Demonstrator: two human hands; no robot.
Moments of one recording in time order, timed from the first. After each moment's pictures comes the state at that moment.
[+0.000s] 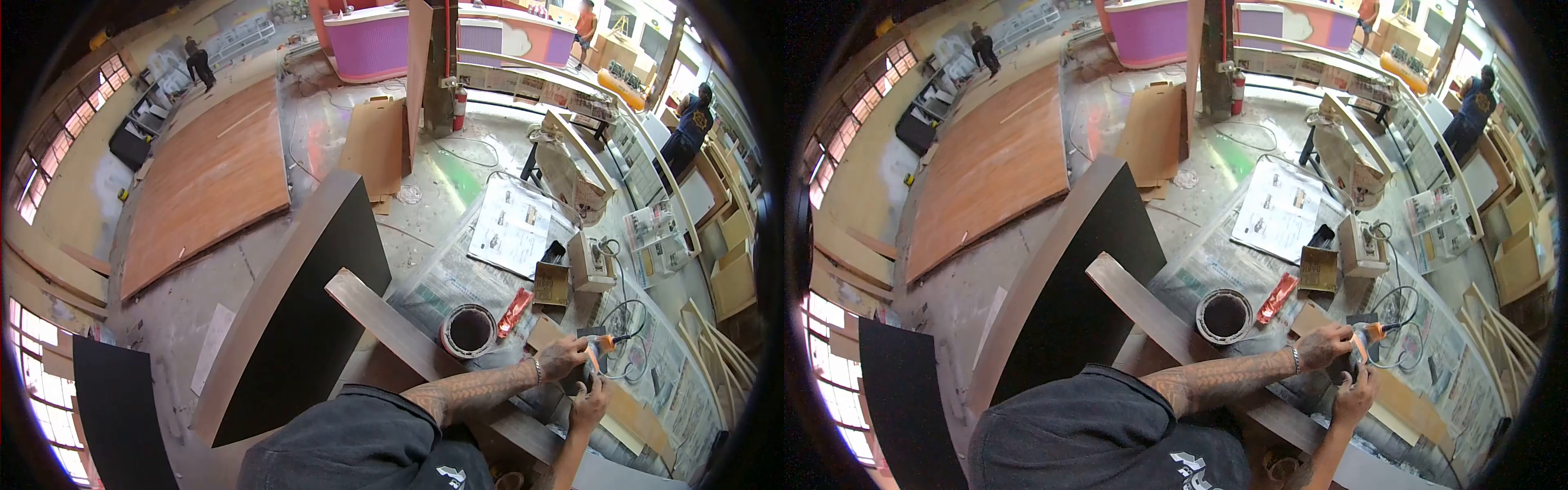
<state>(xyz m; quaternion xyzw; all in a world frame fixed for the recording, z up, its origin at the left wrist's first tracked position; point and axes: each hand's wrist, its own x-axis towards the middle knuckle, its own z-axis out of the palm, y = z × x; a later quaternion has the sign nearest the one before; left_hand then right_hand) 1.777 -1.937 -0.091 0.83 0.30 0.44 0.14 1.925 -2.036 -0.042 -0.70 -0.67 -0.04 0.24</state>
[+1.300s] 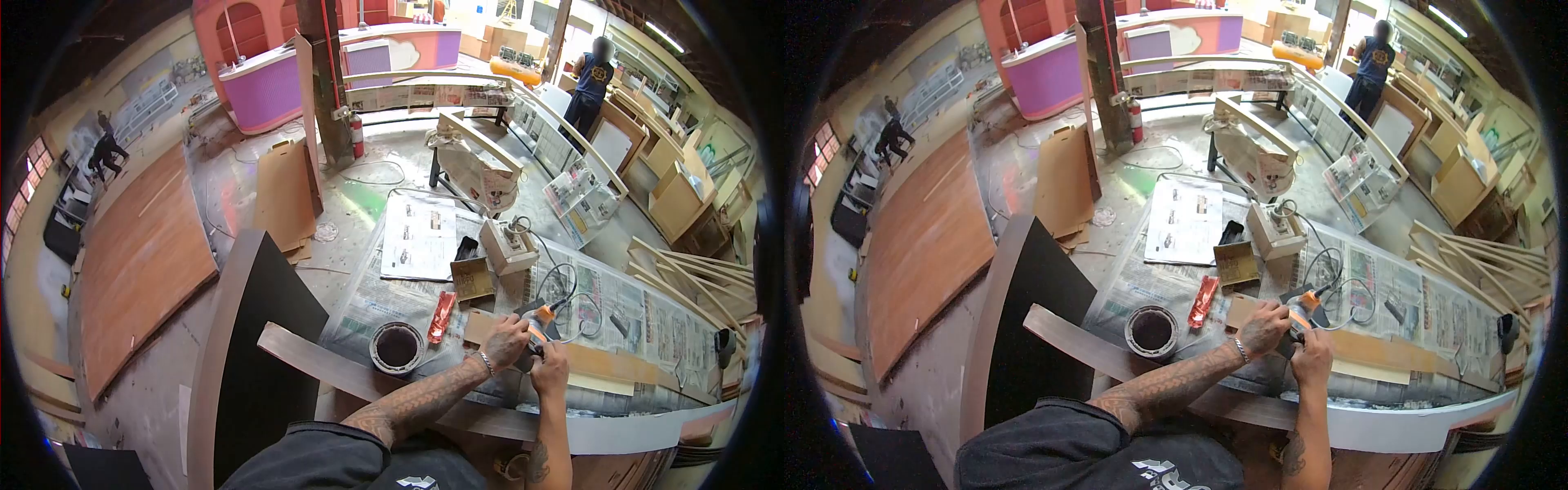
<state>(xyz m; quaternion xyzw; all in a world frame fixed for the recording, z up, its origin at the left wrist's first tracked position) 1.786 -1.935 -0.072 0.88 0.32 0.36 0.09 1.929 -2.020 -0.030 -0.71 -0.66 0.00 0.26</state>
